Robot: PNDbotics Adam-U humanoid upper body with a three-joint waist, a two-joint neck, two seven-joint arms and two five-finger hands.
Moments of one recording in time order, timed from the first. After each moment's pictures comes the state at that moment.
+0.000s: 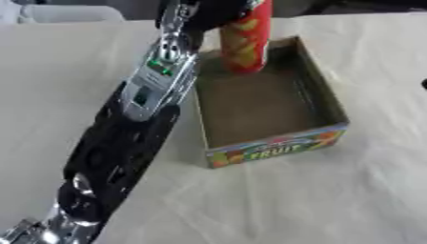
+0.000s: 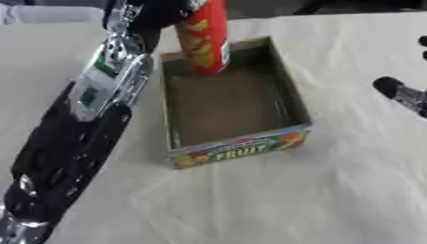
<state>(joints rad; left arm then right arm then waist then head) -0.97 0.08 -0.29 -1.41 0.20 0.06 0.27 -0.27 -0.71 -0.04 -1.88 -0.27 0.09 -0.14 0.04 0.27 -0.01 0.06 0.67</state>
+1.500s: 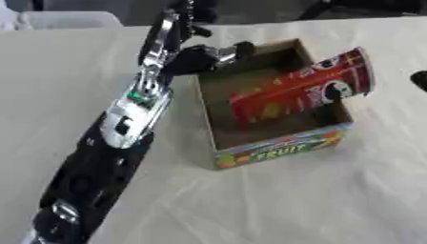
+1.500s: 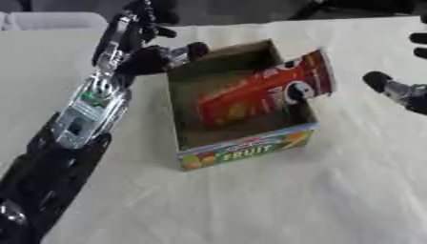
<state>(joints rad) -0.83 0.20 -0.26 -1.44 0.07 0.07 0.17 -0.25 -0.71 -0.05 -1.88 -0.27 0.09 -0.18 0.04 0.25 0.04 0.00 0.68</state>
